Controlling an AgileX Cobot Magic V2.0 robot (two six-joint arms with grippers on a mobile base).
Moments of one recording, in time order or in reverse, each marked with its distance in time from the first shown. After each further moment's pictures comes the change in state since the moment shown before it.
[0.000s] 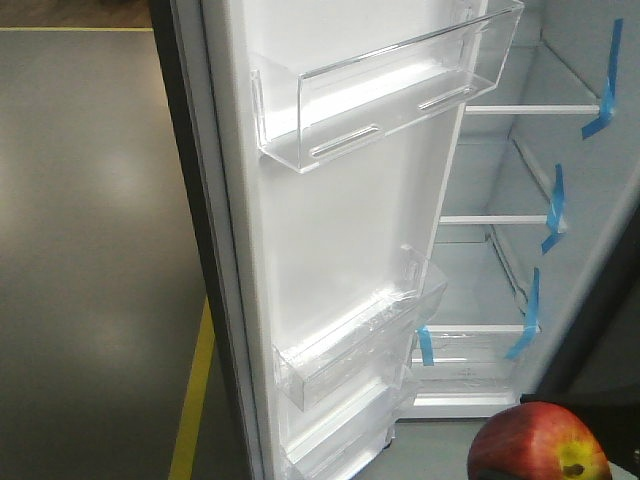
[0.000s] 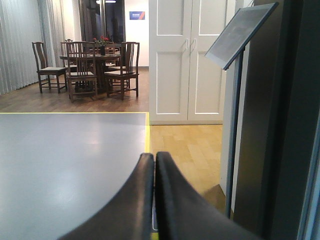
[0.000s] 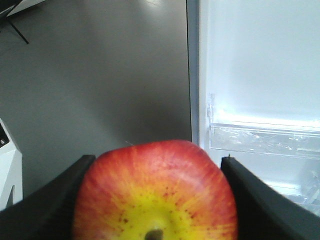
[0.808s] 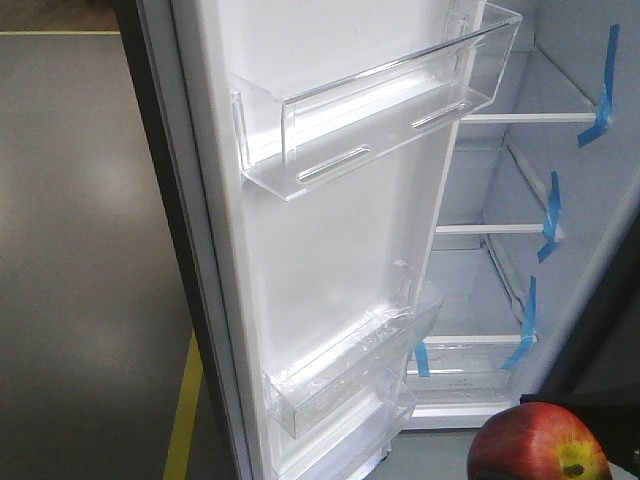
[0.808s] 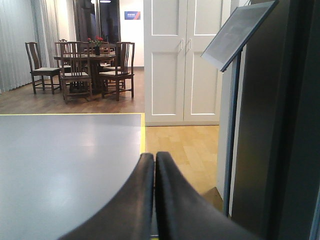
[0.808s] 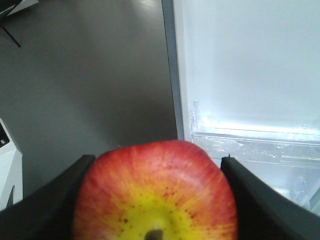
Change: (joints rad) left arm 0.000 0.000 0.000 0.000 0.000 0.000; right arm 0.000 0.000 0.000 0.000 0.000 0.000
